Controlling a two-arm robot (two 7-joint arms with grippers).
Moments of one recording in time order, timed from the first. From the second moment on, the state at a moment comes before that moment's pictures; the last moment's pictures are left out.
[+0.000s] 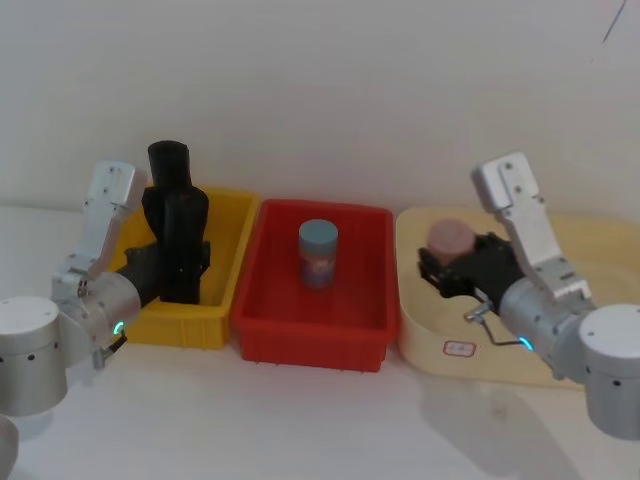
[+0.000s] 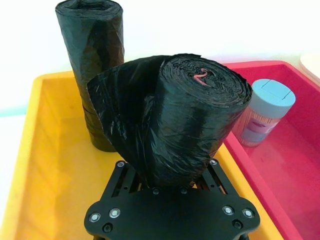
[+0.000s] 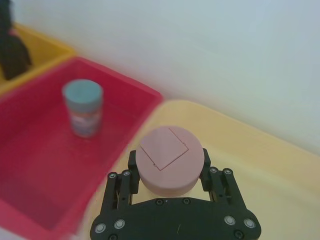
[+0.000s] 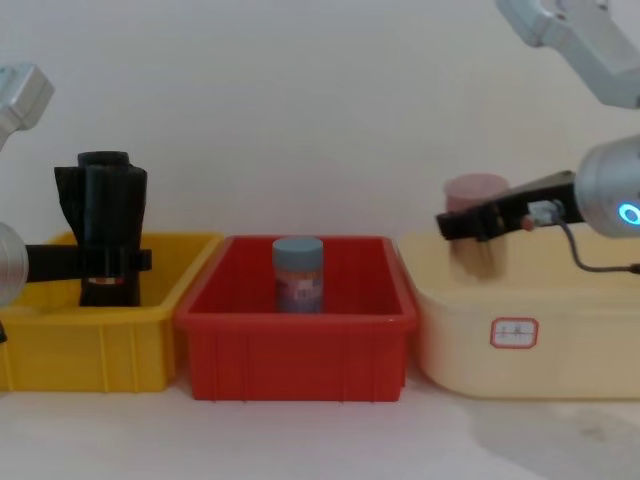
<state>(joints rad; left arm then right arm) -0.41 0.27 0.20 -1.37 -0.35 0.37 -0.19 0.44 0.24 -0.41 -1.56 0.09 0.56 0.13</state>
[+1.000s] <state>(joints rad) -0.41 0.27 0.20 -1.37 -0.35 0.37 -0.19 0.52 0.20 -0.22 -1.23 0.05 0.53 -0.08</state>
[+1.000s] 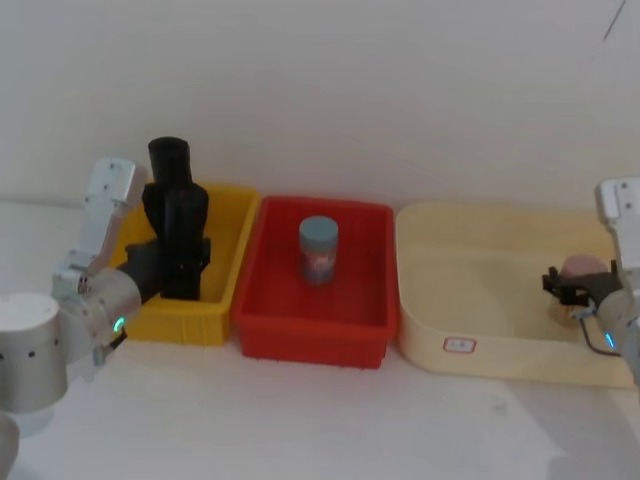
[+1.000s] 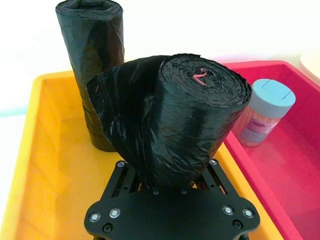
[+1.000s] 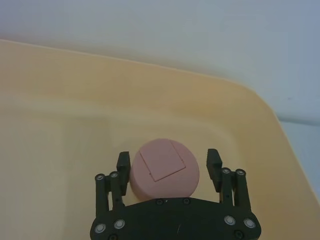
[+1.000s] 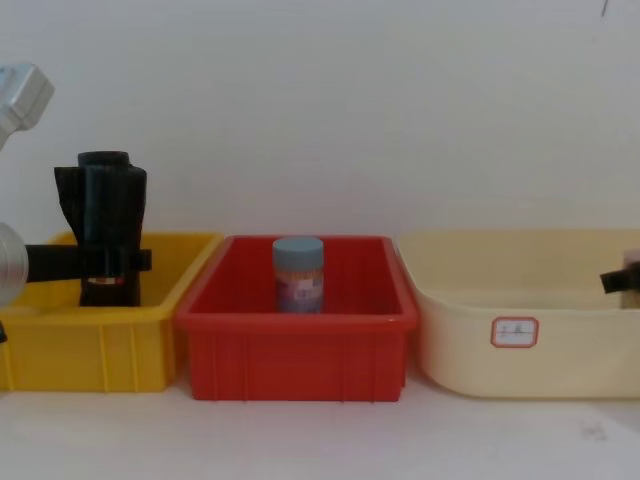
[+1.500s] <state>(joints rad) -0.41 0.26 0.19 -1.38 -0.35 0.36 -0.19 0.57 0.19 -0.18 -1.12 0.06 0.51 -0.10</state>
